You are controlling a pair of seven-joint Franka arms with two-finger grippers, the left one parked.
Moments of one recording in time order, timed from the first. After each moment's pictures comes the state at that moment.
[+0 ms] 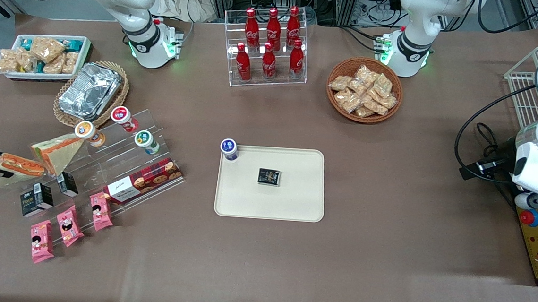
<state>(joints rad) -0.27 0.50 -0.32 -1.52 0.41 1.78 0.43</state>
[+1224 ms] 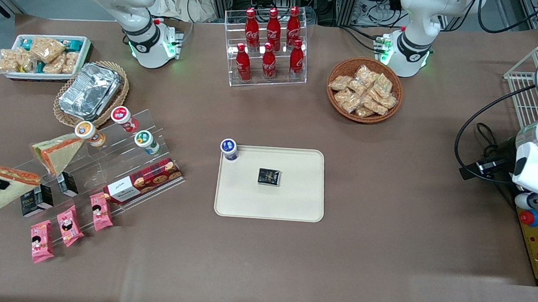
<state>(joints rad) -0.16 0.42 -0.24 -1.38 0.33 1.77 0.08</state>
